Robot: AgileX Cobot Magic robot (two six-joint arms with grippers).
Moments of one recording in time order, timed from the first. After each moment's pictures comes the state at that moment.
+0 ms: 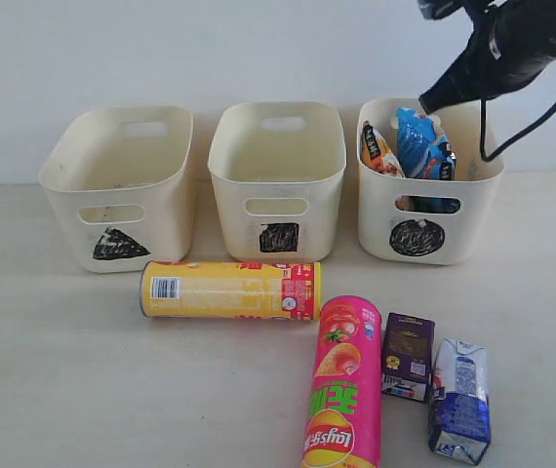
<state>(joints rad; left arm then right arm) -0.01 0.00 0.00 -0.03 0.29 0.00 0.31 1.79 -1.48 -0.85 0.55 0.44</state>
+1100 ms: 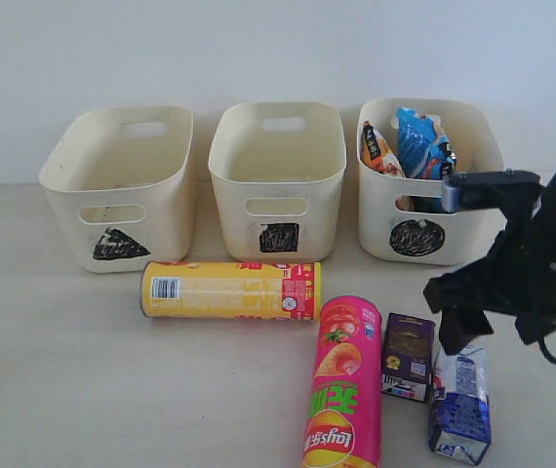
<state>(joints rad) -0.01 0.00 0.00 -0.03 0.29 0.00 0.29 1.58 -0.97 0.14 0.81 -0.03</state>
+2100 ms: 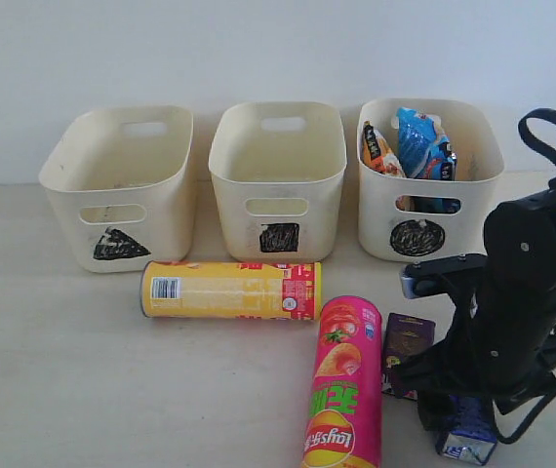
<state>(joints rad) -0.01 0.00 0.00 -0.03 0.29 0.00 0.44 1.75 -0.86 -0.01 0.64 0.21</state>
